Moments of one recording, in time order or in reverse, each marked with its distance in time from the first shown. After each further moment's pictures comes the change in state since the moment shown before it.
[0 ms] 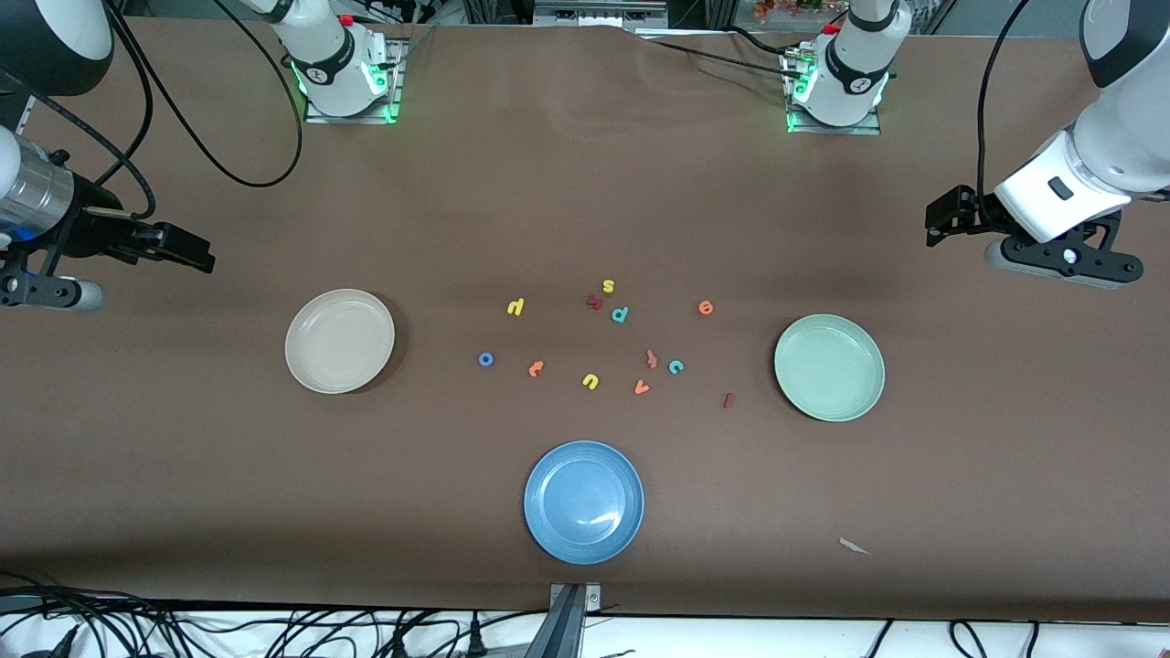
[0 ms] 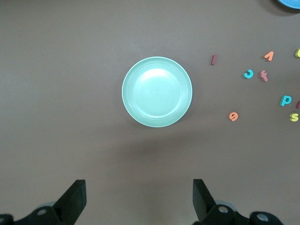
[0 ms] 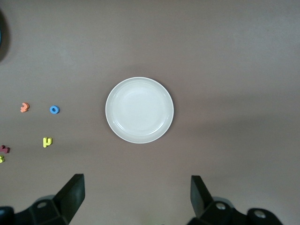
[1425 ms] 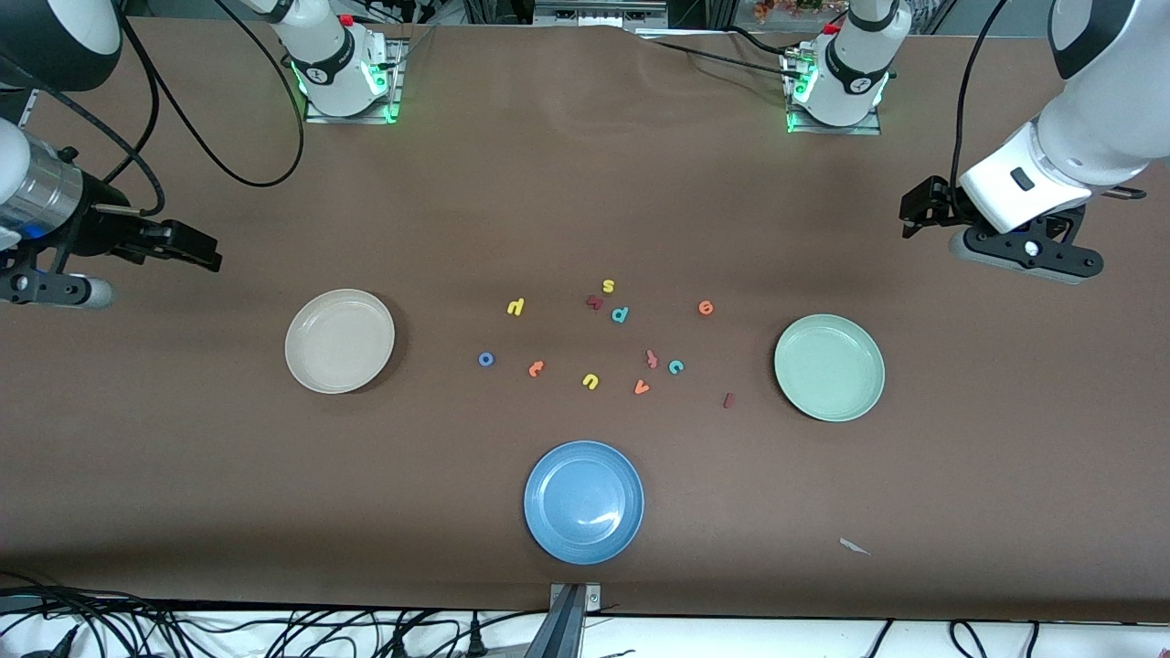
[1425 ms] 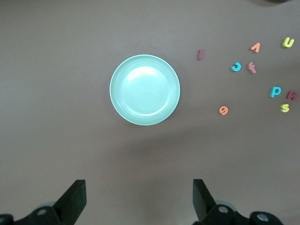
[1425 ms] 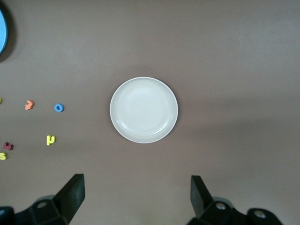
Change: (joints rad) left arm -0.010 -0.002 -0.043 0.001 0.000 -0.014 0.000; right arm 0.002 -0.004 0.026 0.000 0.000 0.002 0.000
